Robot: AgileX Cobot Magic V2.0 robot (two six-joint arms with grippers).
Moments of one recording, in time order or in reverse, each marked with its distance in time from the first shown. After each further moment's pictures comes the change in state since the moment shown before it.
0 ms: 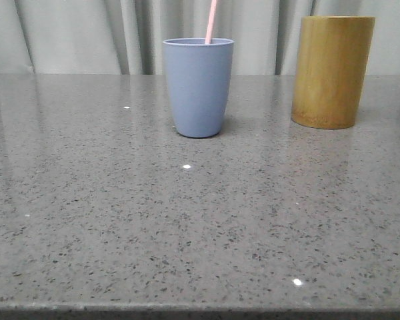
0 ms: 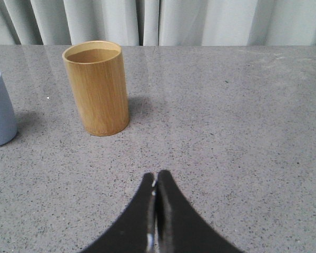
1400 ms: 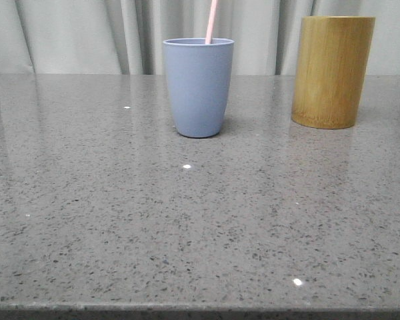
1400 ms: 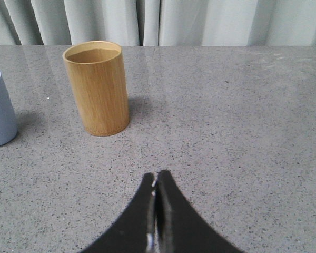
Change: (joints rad) left arm -0.002 0.073 -0.297 -0.014 0.327 0.000; right arm 0.000 0.000 0.000 -0.002 -0.002 0.000
